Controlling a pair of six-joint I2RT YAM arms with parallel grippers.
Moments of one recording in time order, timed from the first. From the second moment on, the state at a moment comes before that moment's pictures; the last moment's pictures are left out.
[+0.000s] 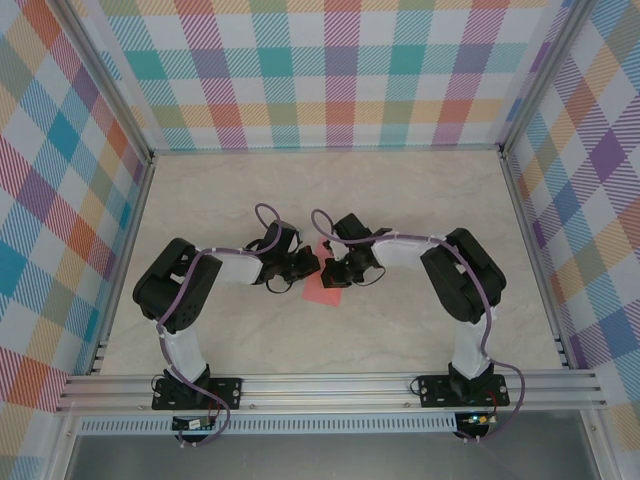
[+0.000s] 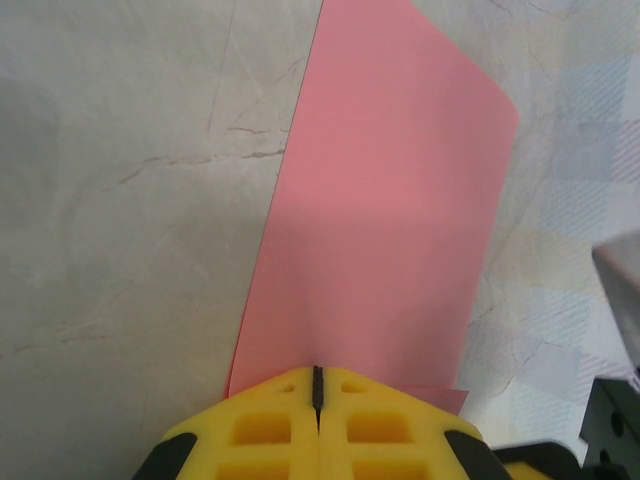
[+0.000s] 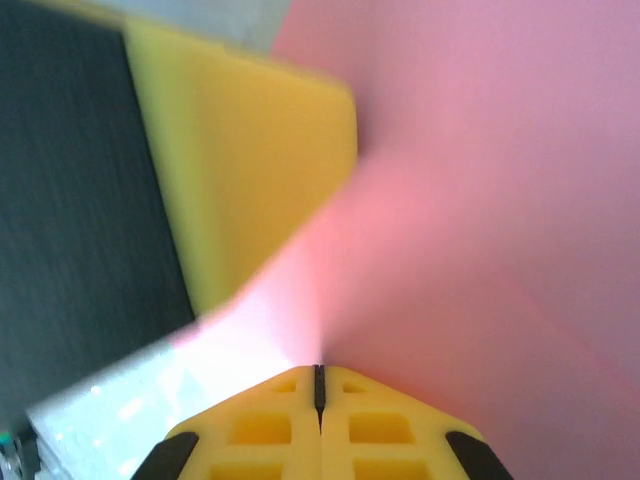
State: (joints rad) left arm -0.54 1.84 0.84 0.13 0.38 -0.87; right arm 0.68 1.91 1.09 -0.39 -0.51 0.46
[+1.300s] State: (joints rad) left arm -0.62 1.53 0.77 -0.10 0.20 -1.08; right arm 0.51 1.85 1.12 -0.40 -0.59 0.52
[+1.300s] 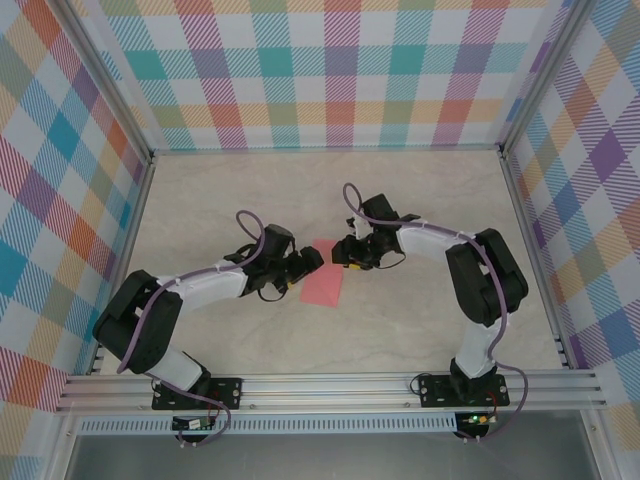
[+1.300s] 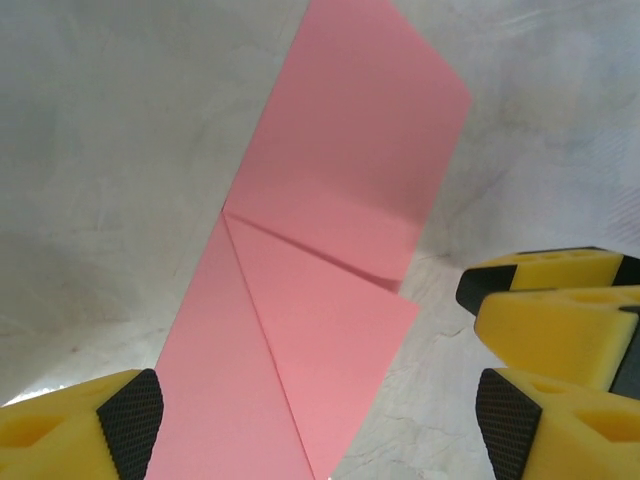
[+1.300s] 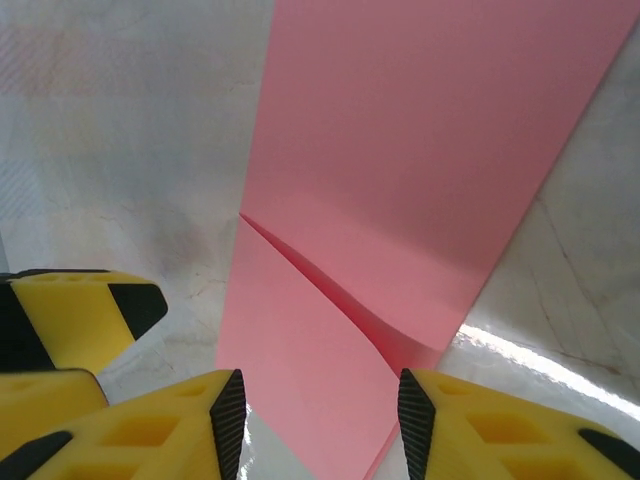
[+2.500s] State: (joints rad) left arm -0.66 1.58 0.76 -0.05 0.19 -1.10; right arm 0.51 1.93 1.12 -0.40 -0.69 0.43
